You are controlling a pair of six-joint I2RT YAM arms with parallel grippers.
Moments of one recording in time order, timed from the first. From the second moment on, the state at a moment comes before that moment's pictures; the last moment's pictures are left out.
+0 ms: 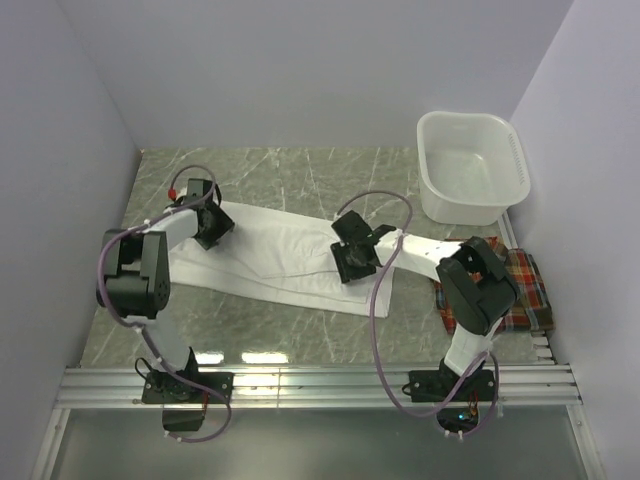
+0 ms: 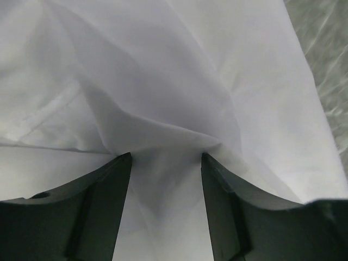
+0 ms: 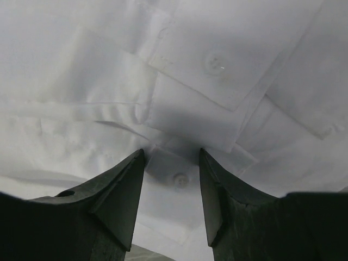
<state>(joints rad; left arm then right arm) -0.06 1.74 1.03 -0.32 -0.13 -0.83 0.66 1.76 1.07 -0.48 0.08 0.34</state>
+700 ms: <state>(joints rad) -0.22 2.24 1.73 -0.25 -0.05 -0.49 1.04 1.94 1.43 -0.64 -0.27 0.33</state>
